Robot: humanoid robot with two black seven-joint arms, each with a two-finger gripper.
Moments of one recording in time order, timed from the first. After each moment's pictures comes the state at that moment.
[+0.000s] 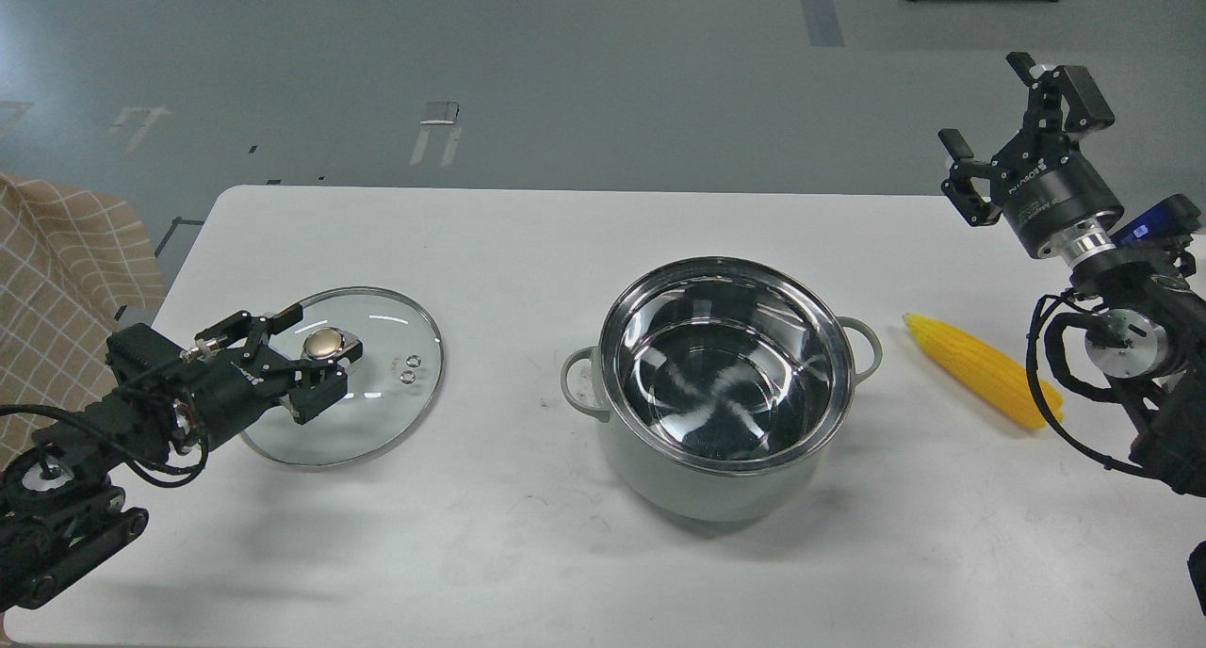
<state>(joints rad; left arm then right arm) -0.36 0.74 -0.60 -0.97 1.97 0.43 -0.41 0.82 -0.36 0.70 0.50 -0.31 0.49 0.49</state>
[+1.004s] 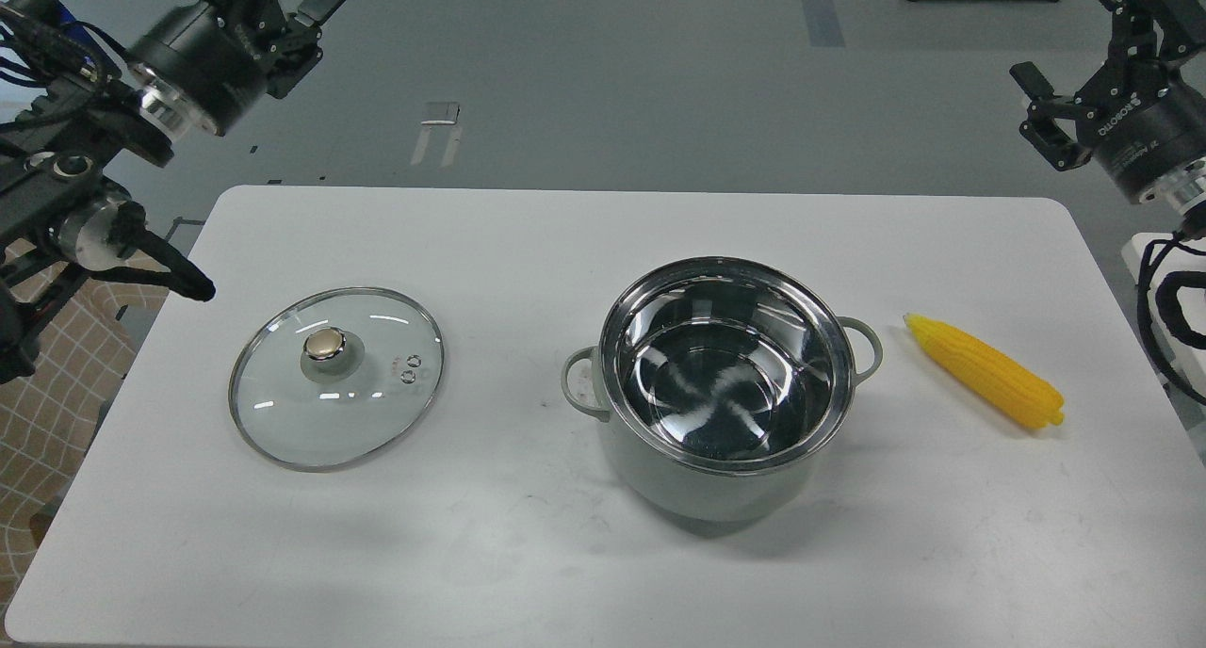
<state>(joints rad) -0.83 0.73 -0.73 -1.16 0.49 -0.19 -0.41 0.89 -0.63 0.62 0.70 -0.43 0.49 0.49</state>
